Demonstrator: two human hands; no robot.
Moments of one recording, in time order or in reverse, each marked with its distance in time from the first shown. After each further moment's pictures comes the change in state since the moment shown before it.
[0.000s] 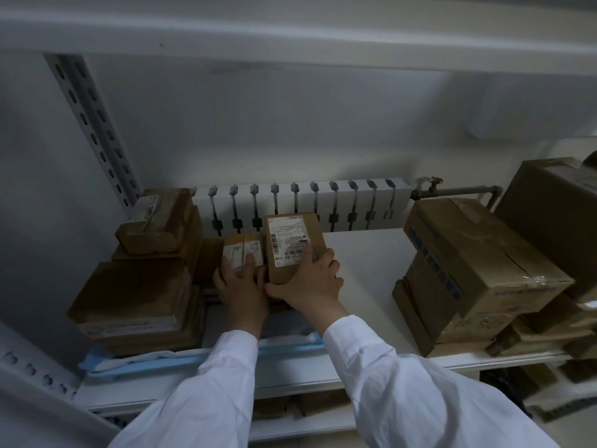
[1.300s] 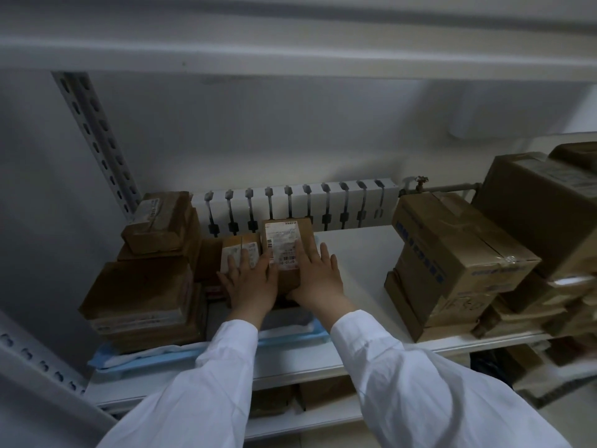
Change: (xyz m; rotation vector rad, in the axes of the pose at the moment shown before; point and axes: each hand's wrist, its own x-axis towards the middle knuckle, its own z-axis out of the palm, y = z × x) left_hand -0.006 0.016 -0.022 0.048 -0.209 0.117; right_hand -0.015 0.016 -0.009 -0.089 -0.005 -0.222
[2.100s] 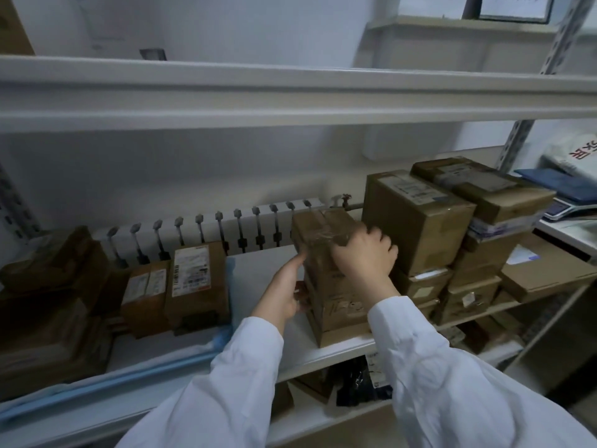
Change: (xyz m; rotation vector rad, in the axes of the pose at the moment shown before) left_hand -0.089 0.238 0.012 -1.264 -0.631 -0.382; right_hand -0.076 0.168 -0.185 -0.047 0.347 0.539
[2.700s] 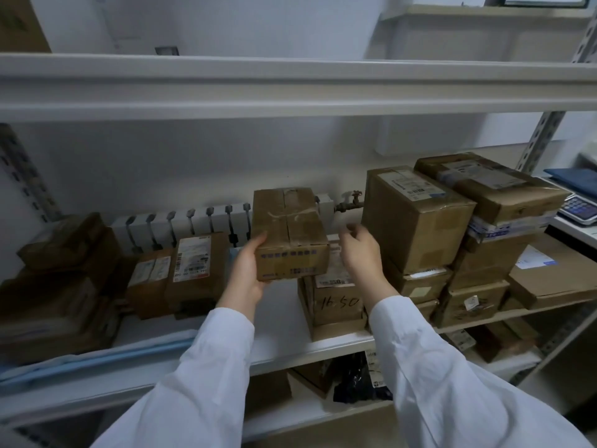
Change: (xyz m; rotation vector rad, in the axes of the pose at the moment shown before) left_hand 0.000 0.007 -0.023 -0.245 0.139 0.360; right_hand 0.012 0.030 0.012 0.841 -0.164 0.006
